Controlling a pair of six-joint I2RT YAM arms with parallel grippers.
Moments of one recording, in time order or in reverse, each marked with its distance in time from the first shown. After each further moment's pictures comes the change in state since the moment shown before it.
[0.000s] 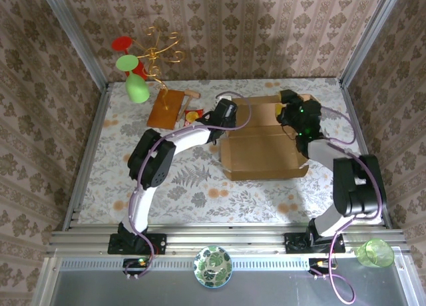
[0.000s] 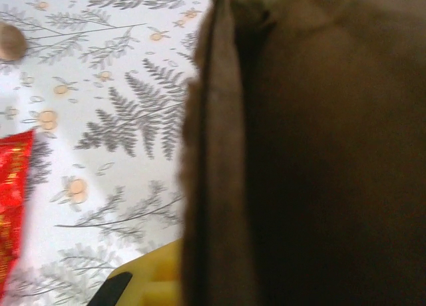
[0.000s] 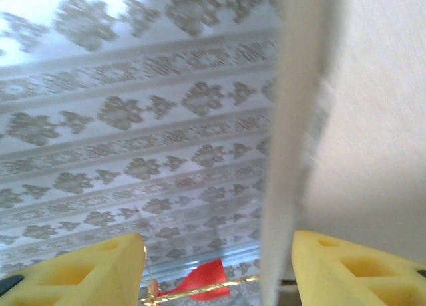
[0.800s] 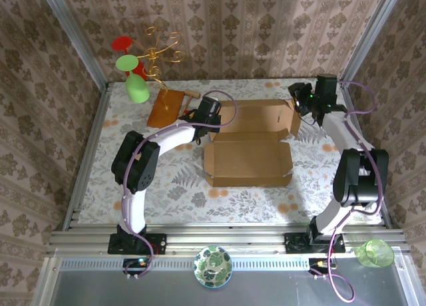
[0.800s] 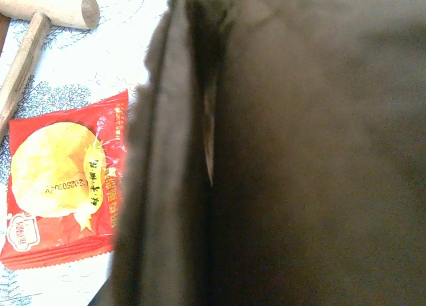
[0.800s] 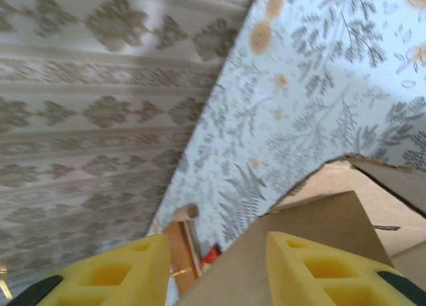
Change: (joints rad) left arm 0.077 -0.129 -0.113 -0.105 0.072 0.111; right arm -0.104 0.154 0.467 -0.759 -0.125 -0.483
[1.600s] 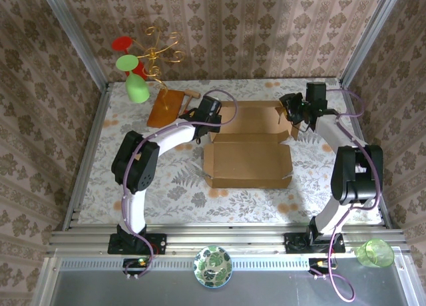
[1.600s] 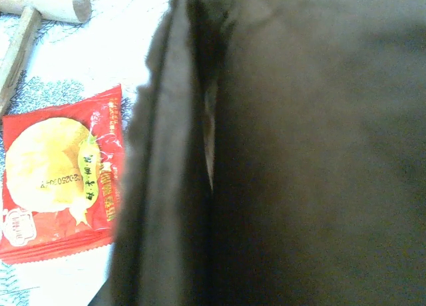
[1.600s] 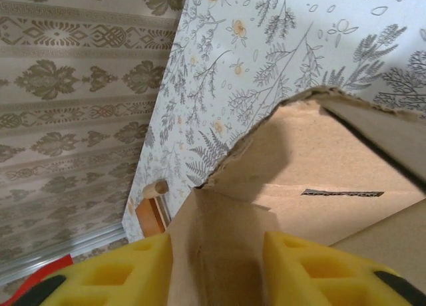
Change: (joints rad) left arm -0.001 0.000 0.023 -0.047 0.020 0.000; right arm 0.035 -0.019 -0.100 0.010 0.002 0.034
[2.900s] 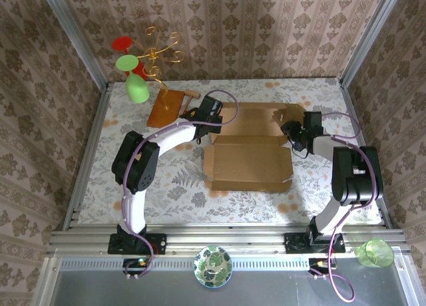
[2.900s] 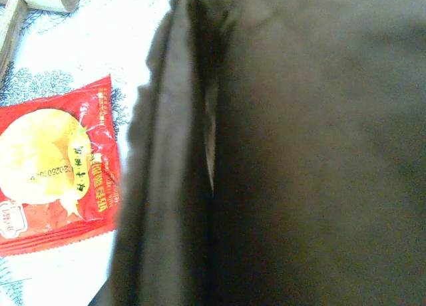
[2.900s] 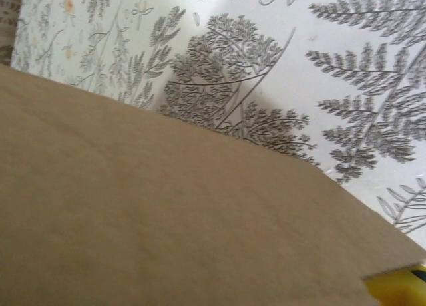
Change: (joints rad) left arm -0.006 0.000 0.015 -0.039 0.015 0.000; right arm -0.013 0.011 -0.335 0.194 0.122 -0.235
